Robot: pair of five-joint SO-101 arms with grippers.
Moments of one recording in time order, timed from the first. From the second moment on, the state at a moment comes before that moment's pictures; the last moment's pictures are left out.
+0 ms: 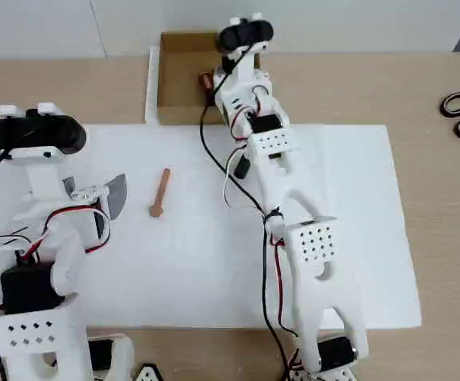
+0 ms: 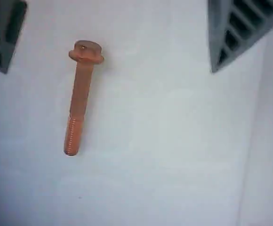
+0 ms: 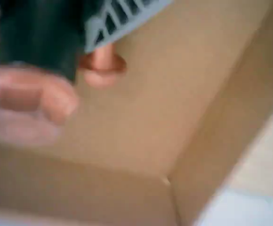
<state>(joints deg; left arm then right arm) -11.5 -55.8 35.2 73.7 2.8 -18.2 61.1 -51.7 20.0 -5.5</state>
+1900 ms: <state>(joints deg) -11.5 -55.8 35.2 77.1 2.7 -16.2 44.3 -87.6 96.2 -5.8</state>
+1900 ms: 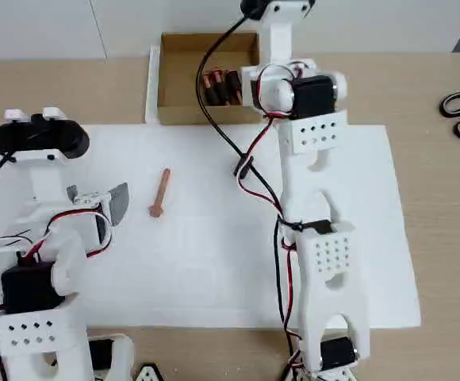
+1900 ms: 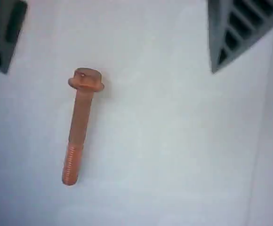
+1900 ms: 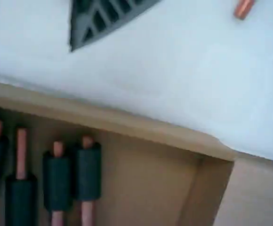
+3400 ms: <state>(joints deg) -11.5 -55.8 36.6 77.1 2.7 -23.2 52.9 -53.7 82.5 -27.6</state>
